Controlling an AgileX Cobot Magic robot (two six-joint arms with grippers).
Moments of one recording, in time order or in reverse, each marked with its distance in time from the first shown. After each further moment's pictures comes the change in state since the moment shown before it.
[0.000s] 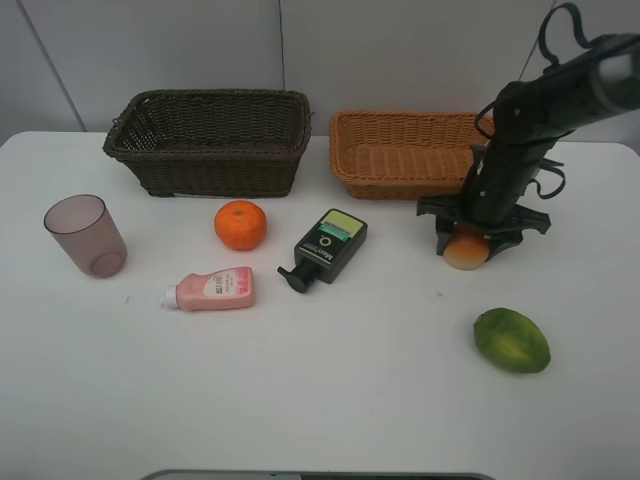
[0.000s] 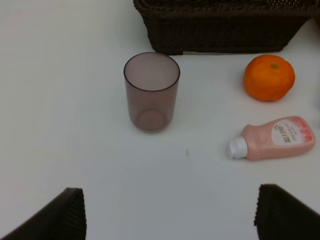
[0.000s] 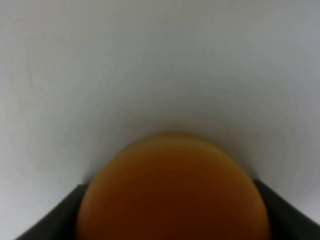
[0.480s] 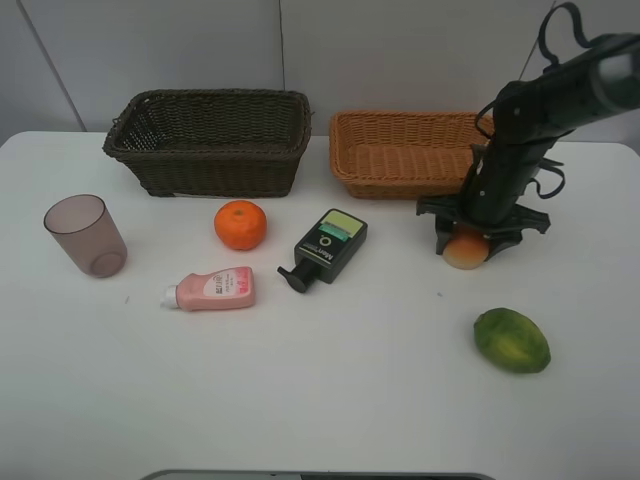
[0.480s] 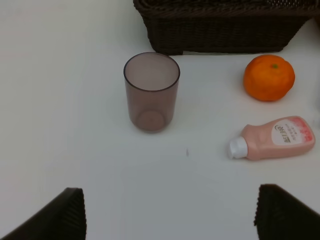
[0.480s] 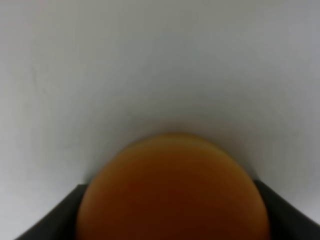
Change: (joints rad) left arm 0.000 0.000 0.000 0.000 0.000 0.000; right arm 0.000 -0.004 -0.003 0.004 -0.005 0.000
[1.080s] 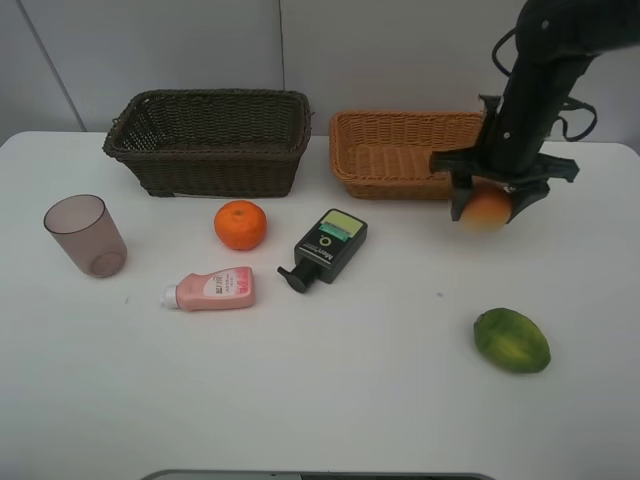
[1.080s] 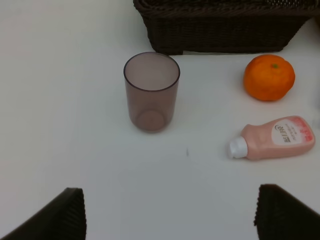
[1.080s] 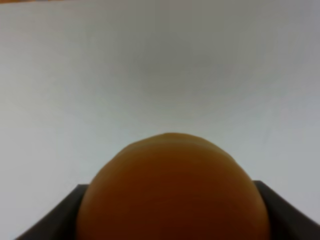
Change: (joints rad) left arm 0.000 0.000 0.000 0.000 0.000 0.000; right arm 0.000 -0.104 -0.205 0.025 0.379 -0.172
